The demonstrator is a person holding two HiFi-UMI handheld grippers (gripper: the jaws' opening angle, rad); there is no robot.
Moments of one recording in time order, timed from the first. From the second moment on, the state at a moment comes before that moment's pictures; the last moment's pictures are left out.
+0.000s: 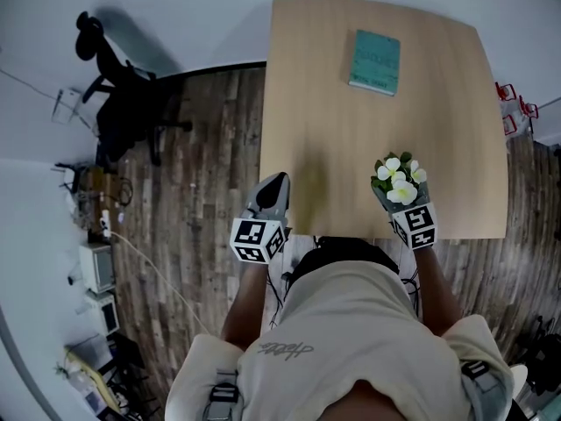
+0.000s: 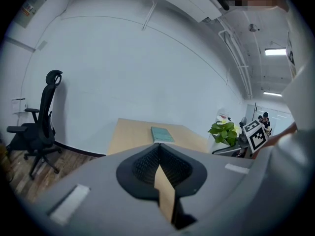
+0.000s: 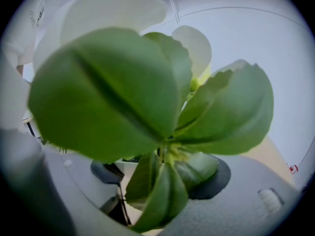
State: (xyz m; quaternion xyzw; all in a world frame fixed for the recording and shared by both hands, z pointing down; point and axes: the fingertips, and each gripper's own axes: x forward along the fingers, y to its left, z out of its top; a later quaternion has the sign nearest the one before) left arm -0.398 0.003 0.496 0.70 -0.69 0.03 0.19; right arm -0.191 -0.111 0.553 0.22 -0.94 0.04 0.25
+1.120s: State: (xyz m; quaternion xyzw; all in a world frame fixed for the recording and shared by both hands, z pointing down) left arm -0.391 -0.044 0.492 0.67 -0.72 0.10 0.17; right arm -0.184 -0.140 0.599 0.16 -0.95 0.05 0.25
